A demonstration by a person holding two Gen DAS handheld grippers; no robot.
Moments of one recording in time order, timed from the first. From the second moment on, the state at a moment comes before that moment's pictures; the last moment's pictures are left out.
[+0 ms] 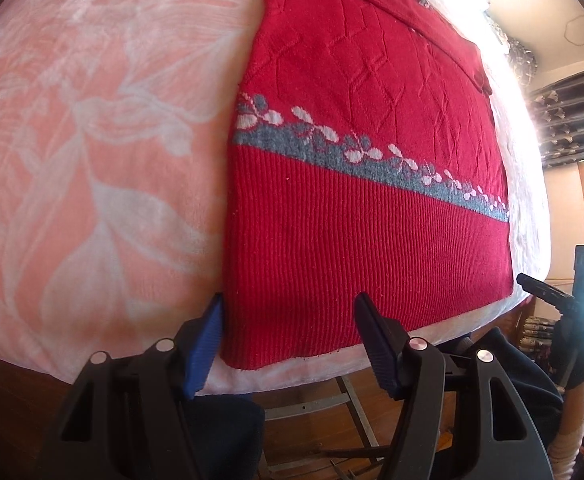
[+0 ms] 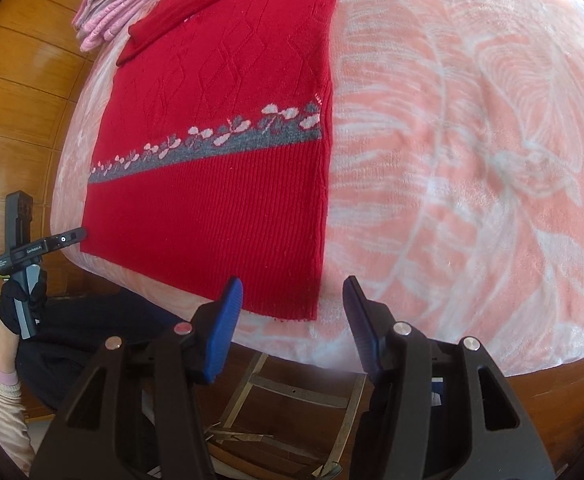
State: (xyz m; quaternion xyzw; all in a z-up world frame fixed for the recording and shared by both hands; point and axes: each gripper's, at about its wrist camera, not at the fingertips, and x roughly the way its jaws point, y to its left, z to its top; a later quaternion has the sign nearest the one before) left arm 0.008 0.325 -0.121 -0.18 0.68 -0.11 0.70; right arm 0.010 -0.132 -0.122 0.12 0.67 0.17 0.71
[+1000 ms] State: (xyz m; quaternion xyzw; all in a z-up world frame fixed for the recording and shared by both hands) left arm 0.009 0.333 -0.087 -0.25 0.62 -0.14 0.73; right arm 0.016 -0.129 -0.097 0.15 0.64 0.20 0.72
